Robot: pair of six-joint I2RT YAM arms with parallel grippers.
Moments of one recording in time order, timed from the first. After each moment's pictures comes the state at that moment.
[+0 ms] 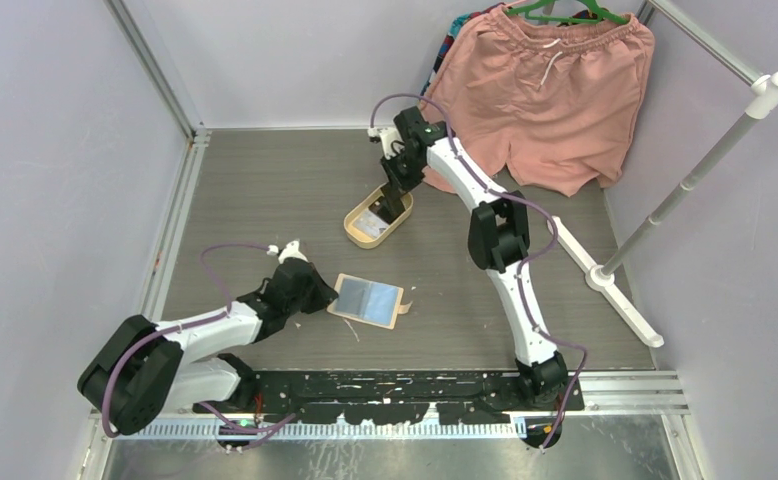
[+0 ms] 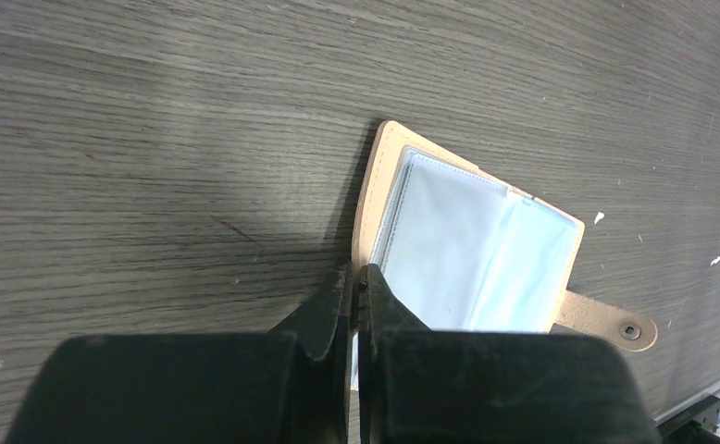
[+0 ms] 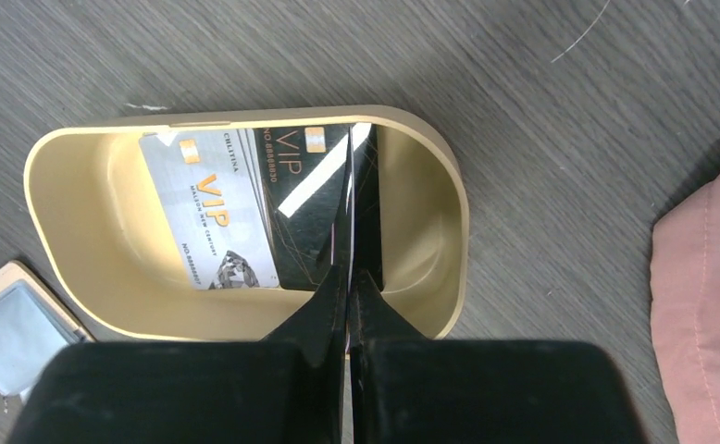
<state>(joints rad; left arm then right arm) -0.62 1.18 0.33 0.13 -0.10 -0.89 0.45 2.50 2.42 -1.04 -0.30 -0.21</state>
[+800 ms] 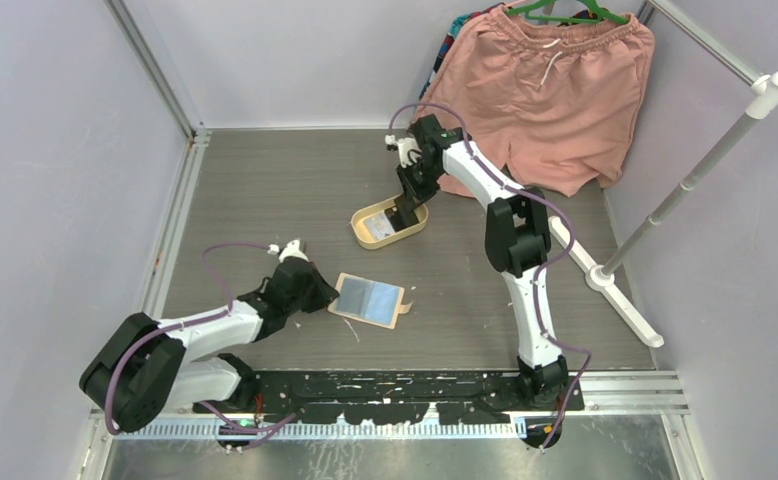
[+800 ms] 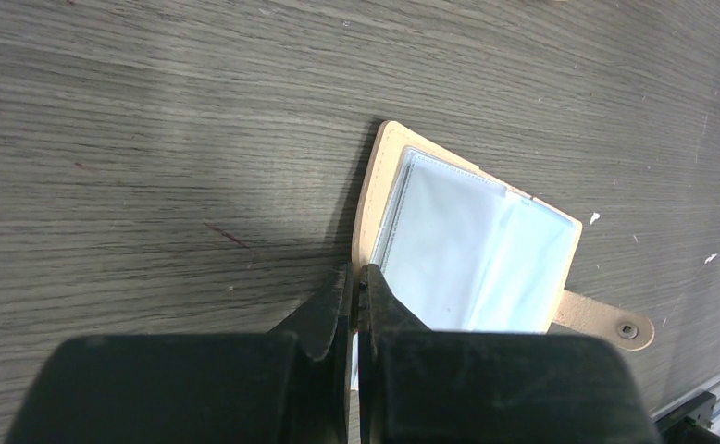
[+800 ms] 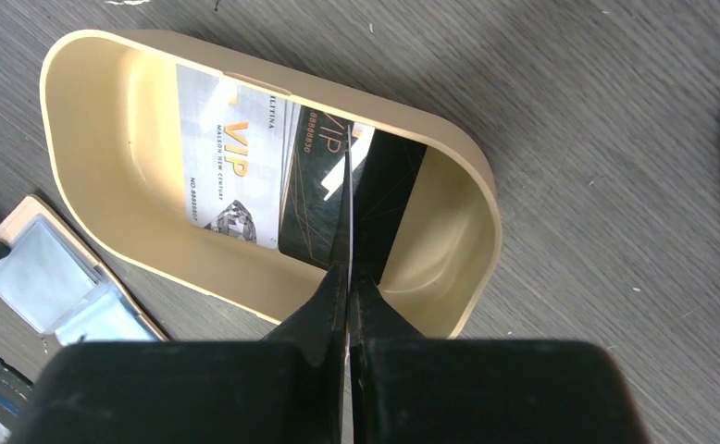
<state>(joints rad) -0.61 1.20 0.33 0.14 -0.08 -0.88 0.41 2.32 2.09 -0.97 -0.36 -0.17</state>
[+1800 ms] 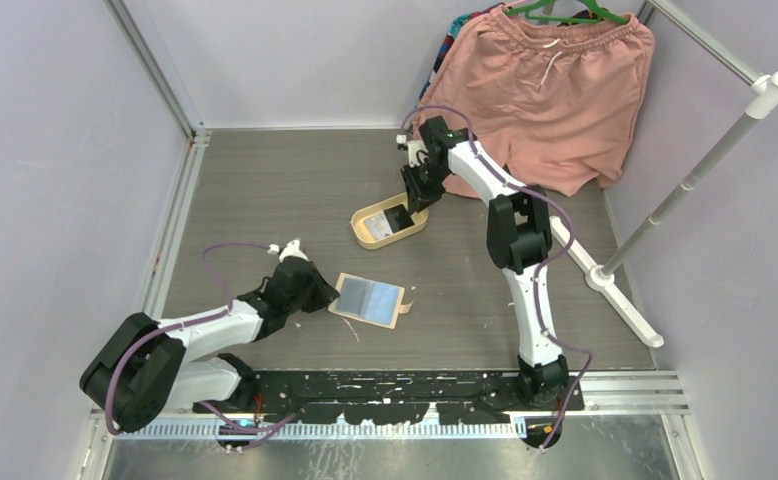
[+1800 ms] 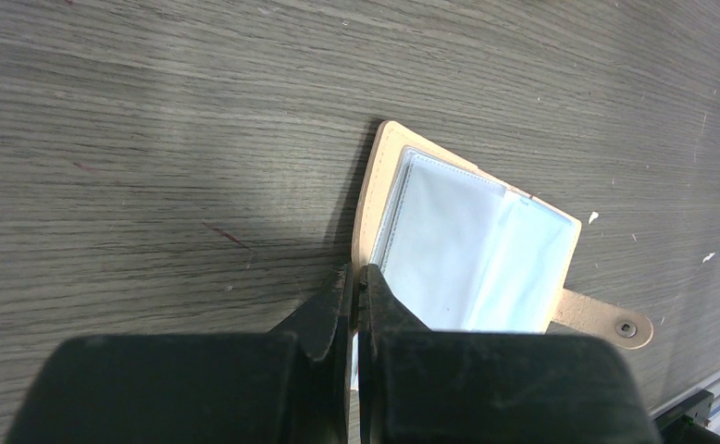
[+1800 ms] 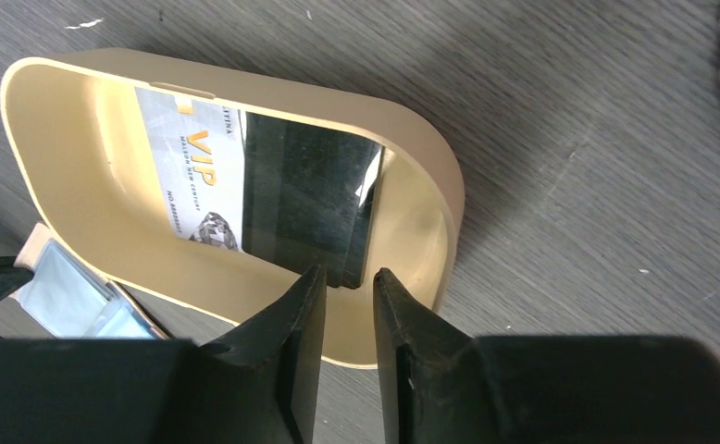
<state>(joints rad) -0.61 1.20 0.33 0.14 -0.08 -0.88 0.36 2.35 2.09 -0.97 -0.38 -0.07</state>
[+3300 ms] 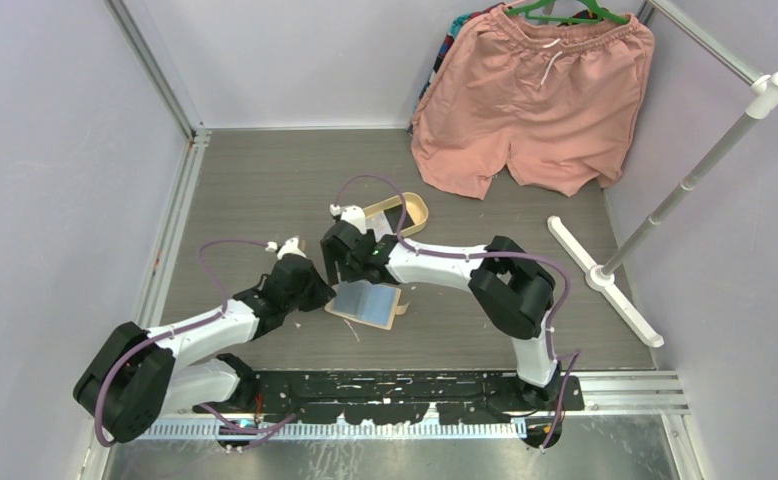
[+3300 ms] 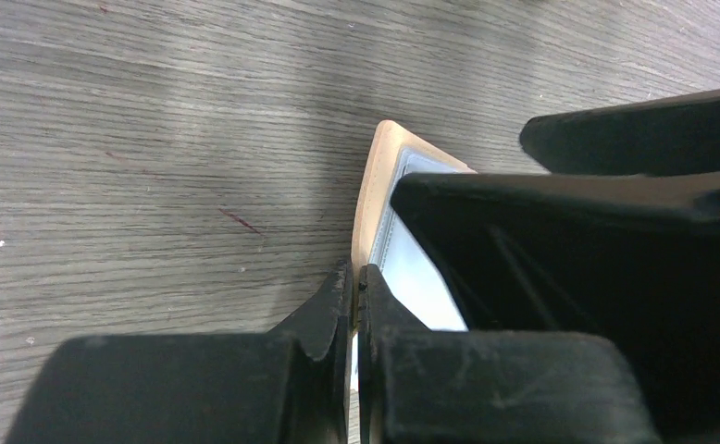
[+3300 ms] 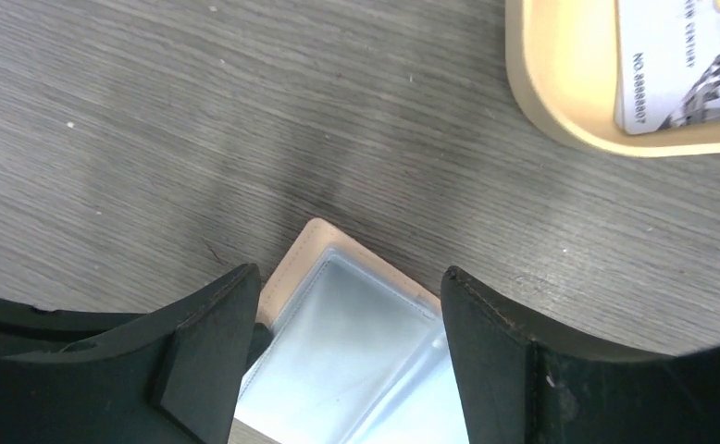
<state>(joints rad) -0.61 1.14 0.37 0.02 -0.10 -0.86 1.01 1.93 1.35 -0.29 0.28 0.62</state>
